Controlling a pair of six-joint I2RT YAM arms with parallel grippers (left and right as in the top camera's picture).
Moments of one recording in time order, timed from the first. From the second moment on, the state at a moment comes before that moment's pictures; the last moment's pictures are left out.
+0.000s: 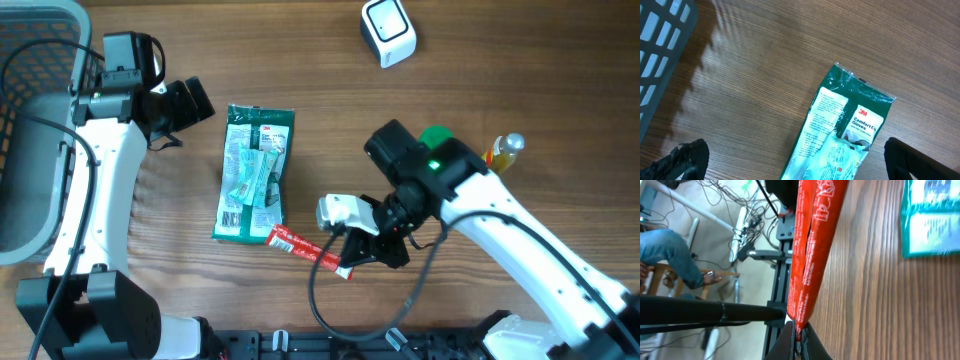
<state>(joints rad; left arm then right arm) 0.07 1.61 1.41 -0.91 0.01 -0.36 0.63 1.46 1.23 -1.30 -0.82 -0.92</state>
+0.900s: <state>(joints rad) 0.07 1.61 1.41 -0.91 0.01 -0.36 0.63 1.41 1.23 -1.18 -0.84 -0.83</state>
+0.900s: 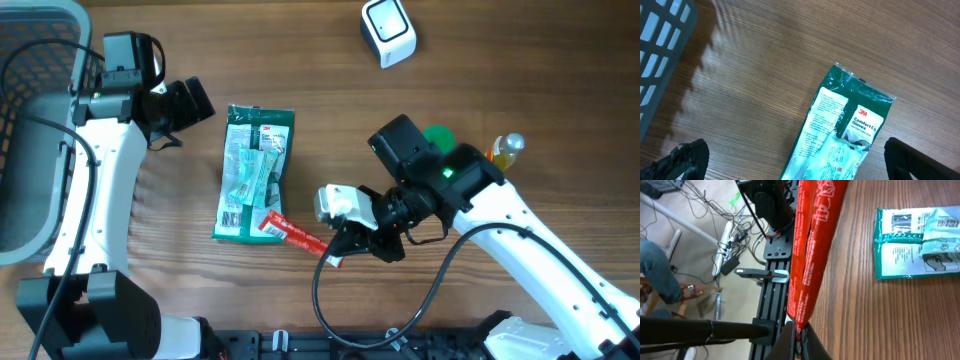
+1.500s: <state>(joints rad) 0.07 1.61 1.41 -0.91 0.01 -0.36 0.63 1.52 1.23 -0.89 -0.69 -0.46</state>
